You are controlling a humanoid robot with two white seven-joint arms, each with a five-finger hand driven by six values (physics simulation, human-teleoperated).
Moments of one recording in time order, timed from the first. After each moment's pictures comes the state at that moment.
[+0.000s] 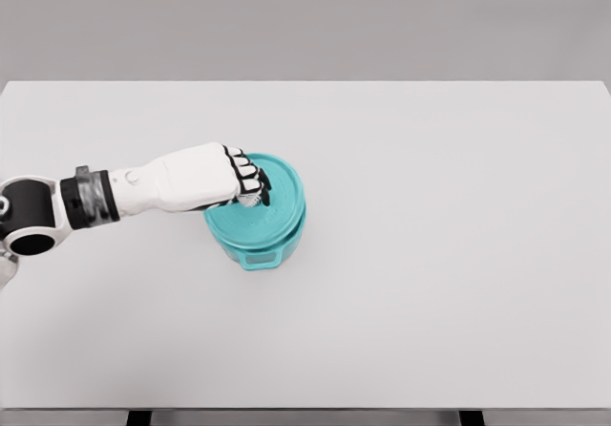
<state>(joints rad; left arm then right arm) -0.58 0.76 -0.74 -1.63 -0.60 -0.61 -0.17 0.01 0.00 -0.30 0.05 0.25 -0.01 0.09</state>
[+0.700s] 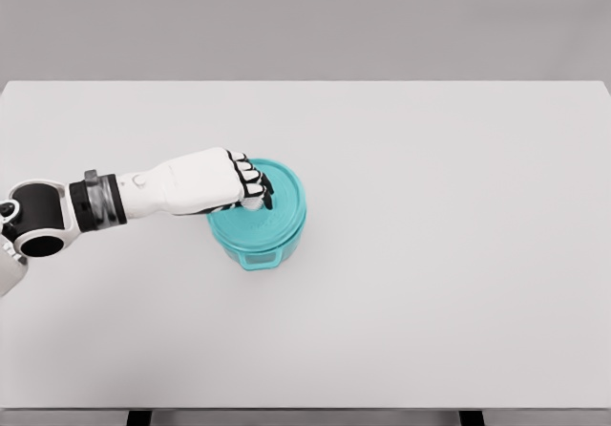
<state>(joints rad) -0.58 0.74 -0.75 -1.59 -0.62 -0.61 -0.17 0.01 0.00 -0.30 0.05 0.25 -0.01 0.09</state>
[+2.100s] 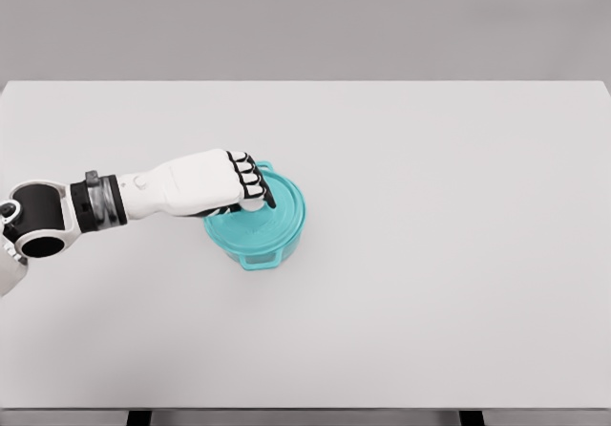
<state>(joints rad) -0.58 0.74 -0.75 -1.59 -0.63 -0.61 -0.17 0.01 0.00 -0.30 0.05 0.25 -0.01 0.09</state>
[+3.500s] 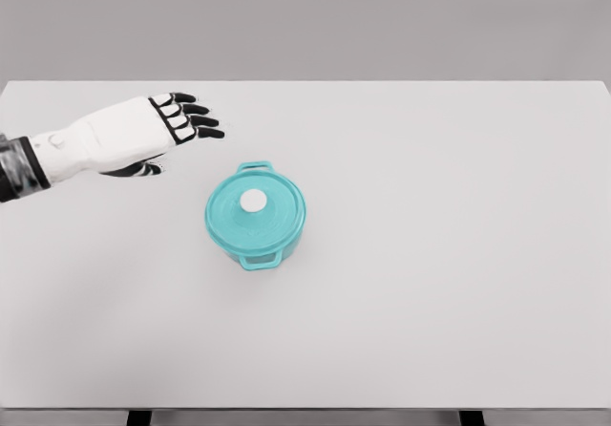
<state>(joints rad) -0.54 0.87 -0.55 -1.59 -0.61 -0.61 -0.17 0.01 0.00 -0.30 0.05 0.25 -0.01 0.09</state>
